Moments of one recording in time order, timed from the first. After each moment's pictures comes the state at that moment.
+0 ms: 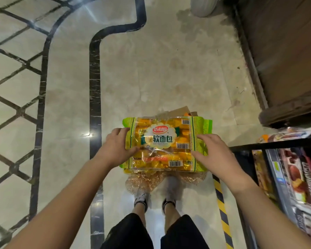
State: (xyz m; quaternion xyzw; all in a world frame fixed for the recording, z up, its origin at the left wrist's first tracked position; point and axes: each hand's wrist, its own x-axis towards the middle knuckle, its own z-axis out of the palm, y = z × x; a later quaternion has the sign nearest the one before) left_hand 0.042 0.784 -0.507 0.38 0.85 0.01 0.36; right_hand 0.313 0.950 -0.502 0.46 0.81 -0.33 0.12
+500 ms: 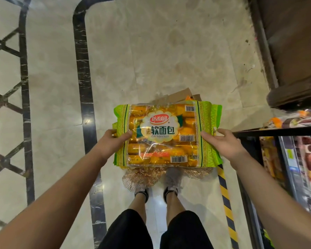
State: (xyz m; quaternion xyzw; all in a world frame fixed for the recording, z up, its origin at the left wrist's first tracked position) left_hand 0.025 0.783 -0.597 0.05 0.81 0.23 0.54; right_hand 0.320 0.980 -0.588 0.66 0.52 -0.54 0.10
